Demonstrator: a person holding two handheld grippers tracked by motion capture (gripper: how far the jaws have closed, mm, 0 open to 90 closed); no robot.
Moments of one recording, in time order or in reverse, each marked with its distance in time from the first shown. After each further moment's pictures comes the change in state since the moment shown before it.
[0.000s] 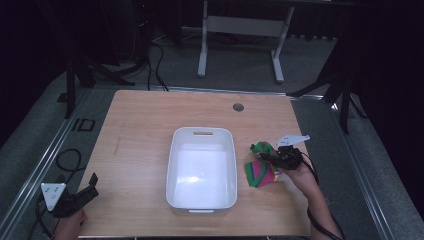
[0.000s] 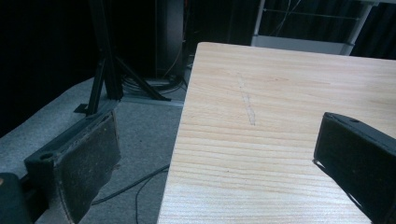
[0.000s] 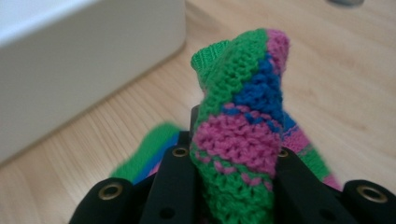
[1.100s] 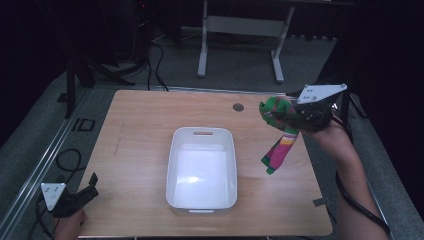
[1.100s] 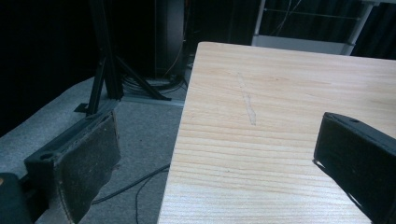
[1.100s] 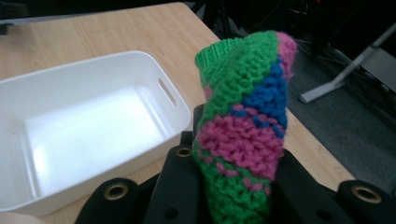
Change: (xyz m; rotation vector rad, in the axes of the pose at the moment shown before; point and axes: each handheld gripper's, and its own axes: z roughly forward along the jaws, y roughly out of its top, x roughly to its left) left arm 0.000 0.000 0.000 0.000 0.002 -0.003; right arm 0.026 0.154 -0.131 -0.103 -0.043 -0.261
